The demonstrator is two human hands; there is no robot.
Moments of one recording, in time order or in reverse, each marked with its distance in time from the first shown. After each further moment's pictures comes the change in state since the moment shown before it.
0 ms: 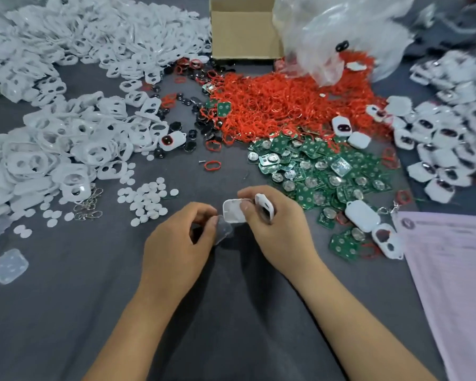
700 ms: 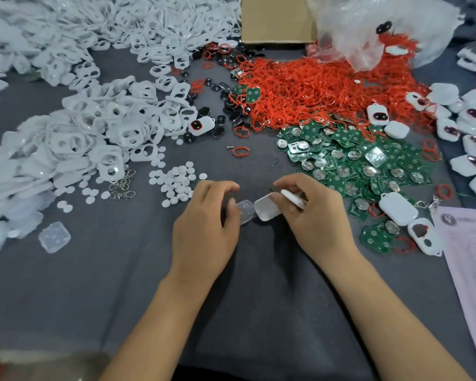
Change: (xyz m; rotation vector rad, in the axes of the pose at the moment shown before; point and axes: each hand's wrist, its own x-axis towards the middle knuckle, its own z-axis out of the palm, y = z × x) left_hand -0.002 0.005 0.000 0.116 0.097 0.041; right_hand 0.003 0.004 -0.010 -0.246 -0.001 -0.045
